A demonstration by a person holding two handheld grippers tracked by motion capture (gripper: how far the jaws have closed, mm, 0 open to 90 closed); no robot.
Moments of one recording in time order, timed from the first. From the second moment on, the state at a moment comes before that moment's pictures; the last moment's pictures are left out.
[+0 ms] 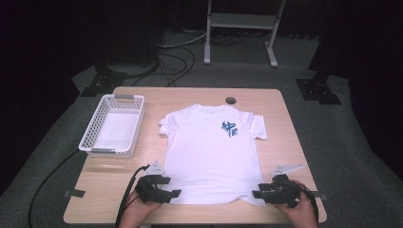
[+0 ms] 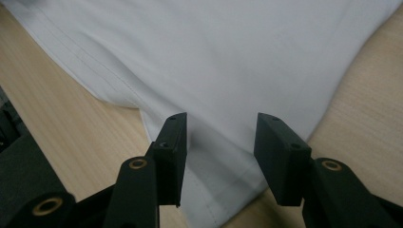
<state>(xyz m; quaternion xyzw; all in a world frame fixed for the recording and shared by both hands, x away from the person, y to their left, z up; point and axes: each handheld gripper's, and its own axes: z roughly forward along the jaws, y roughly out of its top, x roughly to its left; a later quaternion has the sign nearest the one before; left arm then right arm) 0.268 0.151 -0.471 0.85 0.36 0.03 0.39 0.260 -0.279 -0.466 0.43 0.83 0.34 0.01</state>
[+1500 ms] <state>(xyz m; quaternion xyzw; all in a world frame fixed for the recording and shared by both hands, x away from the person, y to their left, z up) 0.245 0.150 -0.480 0.85 0.32 0.05 0.42 0.412 -0.294 -0.446 0.47 0.82 0.32 0.04</state>
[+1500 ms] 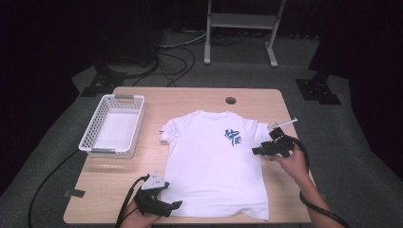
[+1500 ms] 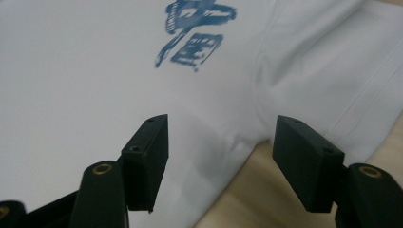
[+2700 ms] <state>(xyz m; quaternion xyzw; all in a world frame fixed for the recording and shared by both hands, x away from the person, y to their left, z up) 0.239 0.139 -0.480 0.85 0.33 0.06 0.41 0.459 -0.312 -0.463 0.51 0.80 0.31 0.09</state>
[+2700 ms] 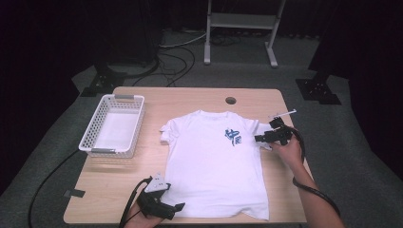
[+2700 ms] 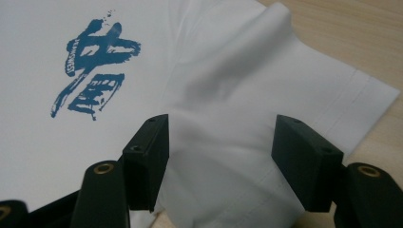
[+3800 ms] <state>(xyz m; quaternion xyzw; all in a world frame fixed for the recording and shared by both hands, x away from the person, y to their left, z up) 0.270 0.114 -0.463 0.83 0.34 0.06 0.44 0.424 -0.353 -0.453 0.51 0.79 0.34 0.10</state>
